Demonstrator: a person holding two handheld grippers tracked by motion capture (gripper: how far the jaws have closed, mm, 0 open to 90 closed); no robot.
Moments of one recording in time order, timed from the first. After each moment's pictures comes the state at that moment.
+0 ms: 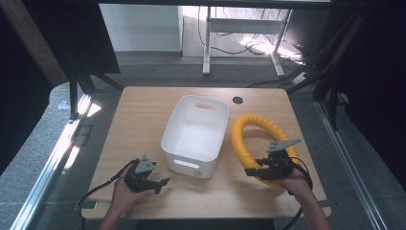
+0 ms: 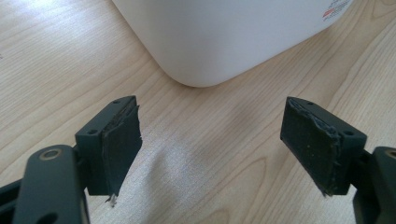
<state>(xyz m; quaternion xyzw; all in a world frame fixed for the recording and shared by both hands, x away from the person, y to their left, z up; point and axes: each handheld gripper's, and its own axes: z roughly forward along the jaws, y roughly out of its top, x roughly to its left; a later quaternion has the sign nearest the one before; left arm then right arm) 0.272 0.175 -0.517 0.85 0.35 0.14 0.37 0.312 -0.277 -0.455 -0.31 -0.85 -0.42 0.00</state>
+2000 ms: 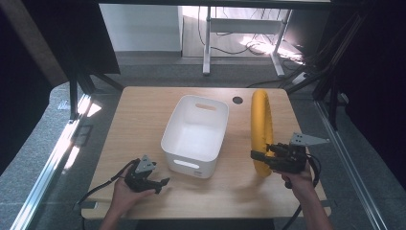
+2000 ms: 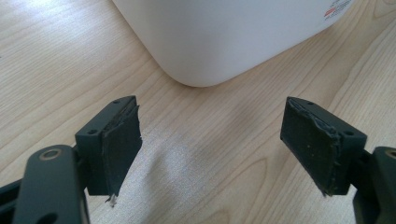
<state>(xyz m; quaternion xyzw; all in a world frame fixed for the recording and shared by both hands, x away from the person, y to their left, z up) 0.273 0.175 -0.518 0.85 0.35 0.14 0.37 0.300 -0.293 -0.415 -0.29 -0.74 -0.60 -0.05</state>
